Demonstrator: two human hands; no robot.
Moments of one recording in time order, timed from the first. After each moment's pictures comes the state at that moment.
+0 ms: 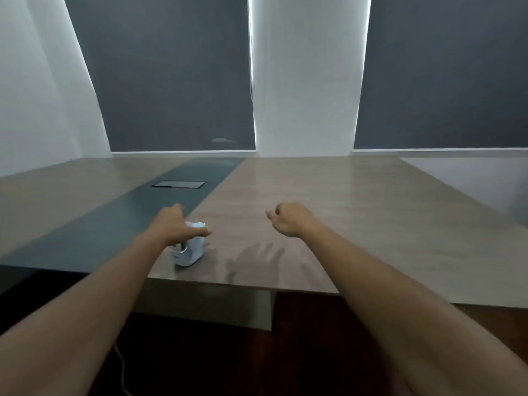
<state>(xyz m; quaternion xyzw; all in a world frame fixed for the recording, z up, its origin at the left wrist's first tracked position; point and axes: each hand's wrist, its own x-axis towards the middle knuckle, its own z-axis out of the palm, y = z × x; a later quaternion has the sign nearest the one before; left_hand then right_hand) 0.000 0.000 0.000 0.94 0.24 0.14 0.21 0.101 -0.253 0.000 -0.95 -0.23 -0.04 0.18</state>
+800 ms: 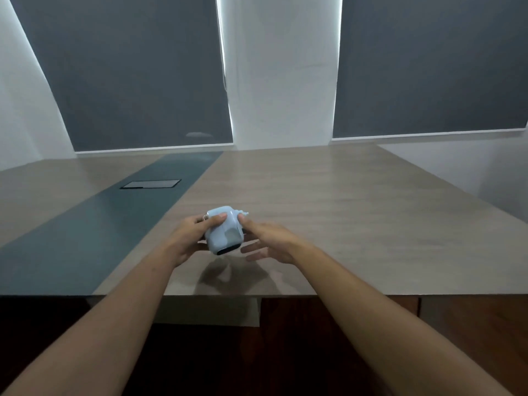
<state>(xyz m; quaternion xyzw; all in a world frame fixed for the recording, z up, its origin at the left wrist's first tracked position) 0.051 -0.064 -0.032 0.76 0.10 0.05 0.64 0.100 -0.256 -0.044 -0.71 -0.17 0.27 0.63</state>
